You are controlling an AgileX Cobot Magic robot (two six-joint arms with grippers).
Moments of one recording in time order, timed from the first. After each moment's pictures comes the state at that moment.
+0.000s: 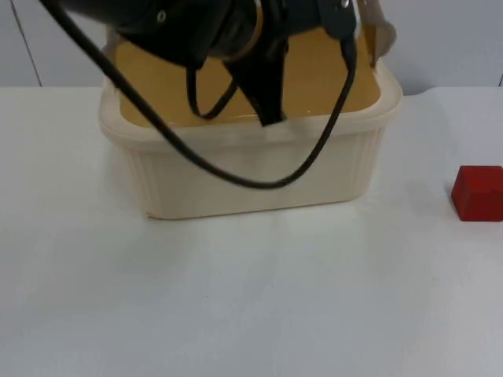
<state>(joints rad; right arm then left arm) 0.07 0.57 -0.89 -0.29 0.70 0.20 -0.69 1.91 -1.25 1.74 0.38 -0.81</state>
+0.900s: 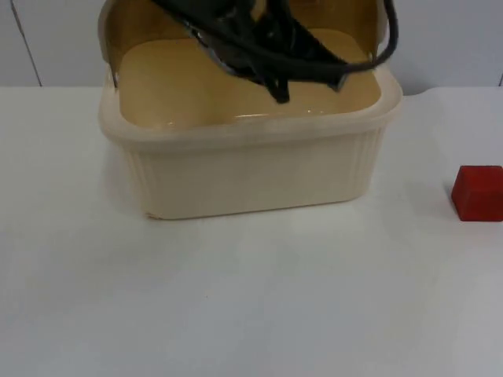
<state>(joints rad) 0.07 0.57 -0.89 -0.29 0.70 0.20 -0.71 1.84 -1.32 0.54 0.46 -0.61</state>
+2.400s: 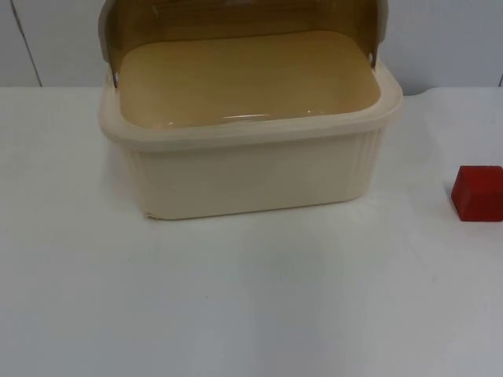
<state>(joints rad) 0.07 0.57 -0.89 -0.28 0.67 0.21 0.07 1.08 -1.19 -0.04 0.63 -0.03</state>
